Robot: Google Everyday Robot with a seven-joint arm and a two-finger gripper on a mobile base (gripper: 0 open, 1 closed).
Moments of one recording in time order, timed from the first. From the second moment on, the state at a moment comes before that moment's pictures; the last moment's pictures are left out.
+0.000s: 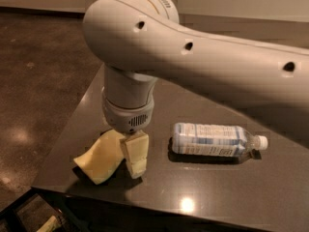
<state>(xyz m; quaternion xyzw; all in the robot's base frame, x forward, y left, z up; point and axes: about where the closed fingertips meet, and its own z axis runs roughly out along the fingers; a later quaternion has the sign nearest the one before) 0.400 0.070 0.842 -0.87 0.49 0.05 0.08</state>
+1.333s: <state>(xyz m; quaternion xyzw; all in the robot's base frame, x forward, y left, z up) 0.407 0.058 0.887 -0.86 0.50 0.09 0.09</state>
